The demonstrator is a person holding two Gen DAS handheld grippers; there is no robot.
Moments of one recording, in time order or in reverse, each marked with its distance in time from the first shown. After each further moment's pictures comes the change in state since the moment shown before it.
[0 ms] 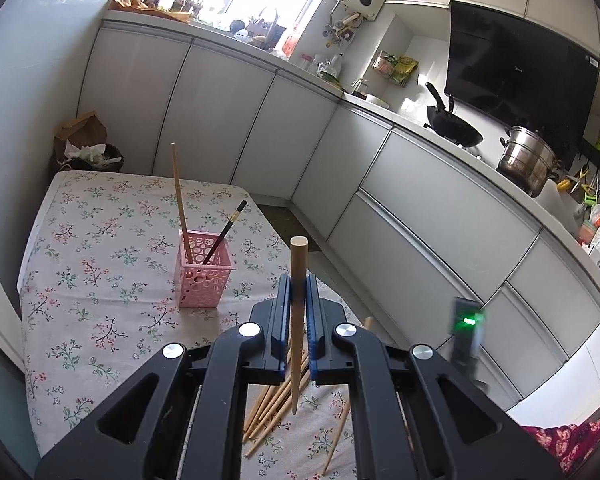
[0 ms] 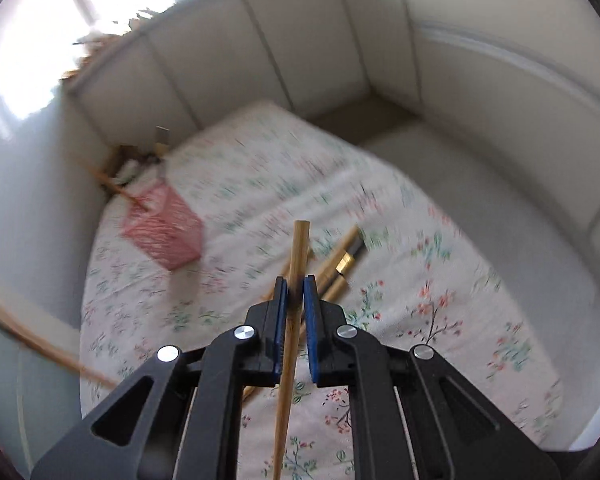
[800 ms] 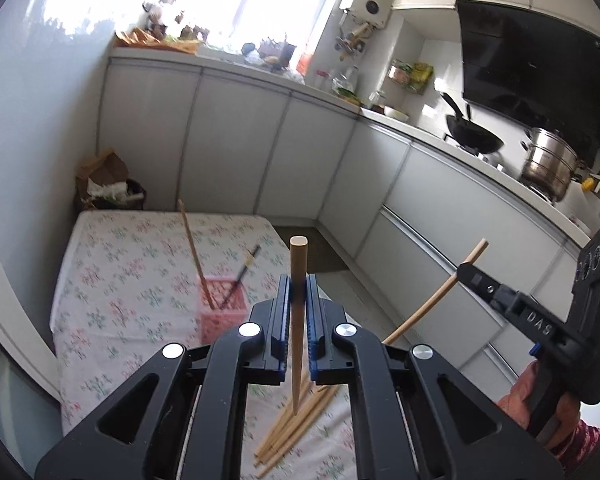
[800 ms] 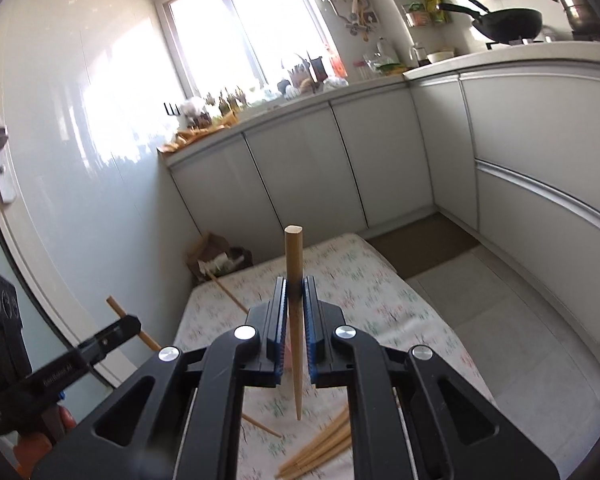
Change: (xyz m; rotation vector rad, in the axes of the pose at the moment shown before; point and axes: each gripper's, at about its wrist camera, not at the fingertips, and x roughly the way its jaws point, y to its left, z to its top) left arm -0.004 -0.029 0.052 0.054 -0.054 0.142; right arm -0.120 0.060 0.107 -0.090 -0.323 0.223
